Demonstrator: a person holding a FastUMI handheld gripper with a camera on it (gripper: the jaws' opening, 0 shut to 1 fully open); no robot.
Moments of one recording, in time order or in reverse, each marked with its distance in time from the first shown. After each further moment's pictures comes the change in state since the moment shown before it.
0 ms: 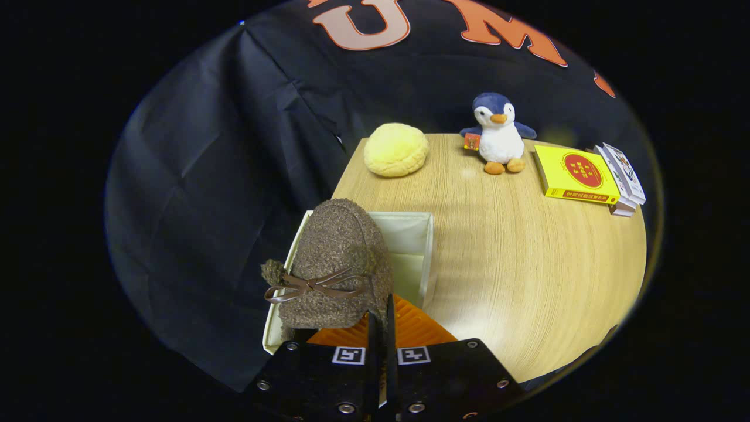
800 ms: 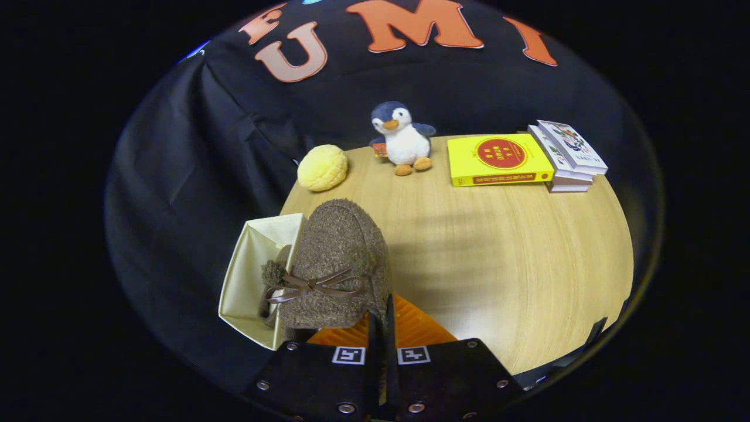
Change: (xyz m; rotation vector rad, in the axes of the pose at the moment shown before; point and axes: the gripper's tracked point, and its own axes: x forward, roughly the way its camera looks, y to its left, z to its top) arm -0.083 -0.155 -0.012 0.085 -0.089 -0.031
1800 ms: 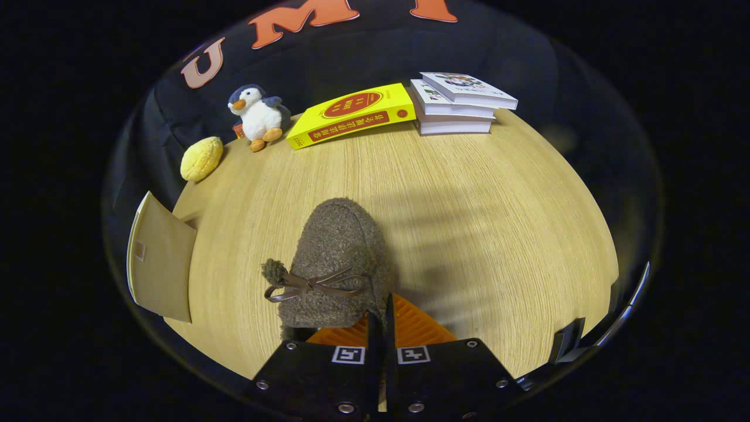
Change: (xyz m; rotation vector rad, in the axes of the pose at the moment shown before) arm 0.035 -0.286 -0.096 0.119 0.006 -0.269
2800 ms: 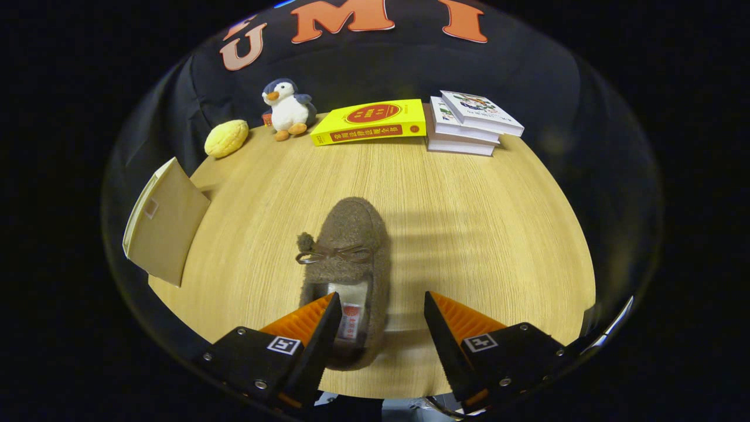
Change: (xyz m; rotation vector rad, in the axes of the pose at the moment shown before) arm -0.020 -0.039 -0.008 -0.179 -0.037 0.001
